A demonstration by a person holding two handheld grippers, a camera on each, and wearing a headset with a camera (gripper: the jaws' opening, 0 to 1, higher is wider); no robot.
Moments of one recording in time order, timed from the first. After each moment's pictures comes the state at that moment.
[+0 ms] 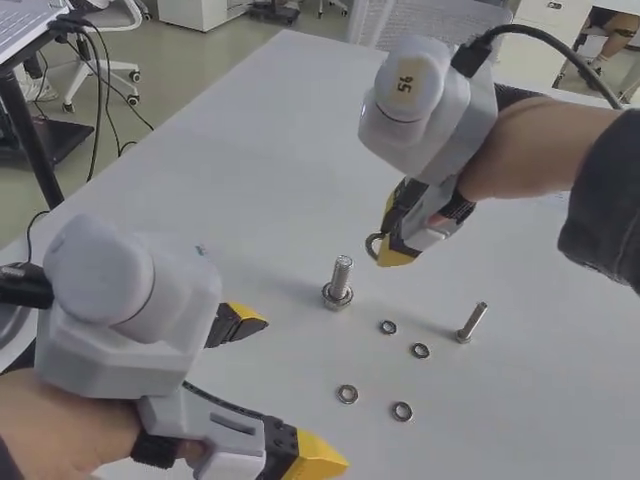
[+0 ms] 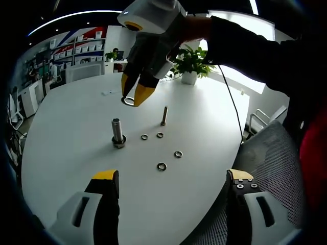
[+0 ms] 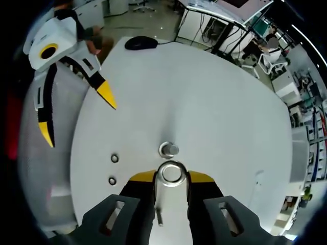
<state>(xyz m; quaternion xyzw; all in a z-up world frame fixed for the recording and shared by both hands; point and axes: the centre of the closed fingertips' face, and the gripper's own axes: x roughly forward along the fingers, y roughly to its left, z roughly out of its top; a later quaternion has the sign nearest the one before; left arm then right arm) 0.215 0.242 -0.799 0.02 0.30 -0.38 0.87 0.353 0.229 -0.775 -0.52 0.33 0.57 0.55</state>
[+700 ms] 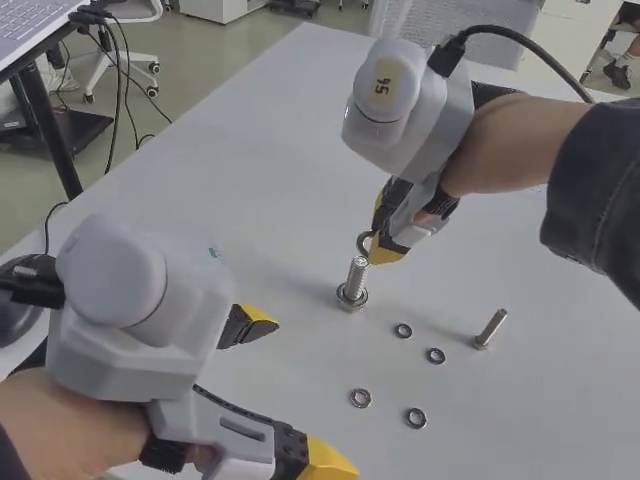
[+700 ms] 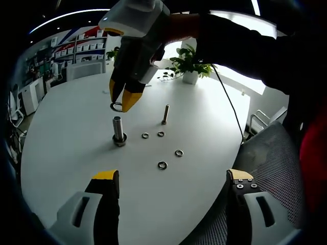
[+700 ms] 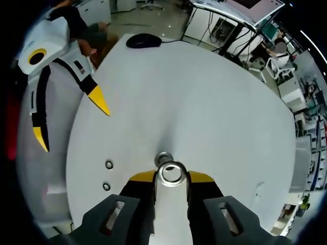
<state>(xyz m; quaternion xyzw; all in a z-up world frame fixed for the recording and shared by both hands) 0.214 0.243 -0.802 0.01 0.31 -0.38 0.87 0.356 0.251 -0.792 -0.53 0.33 0.58 0.52</state>
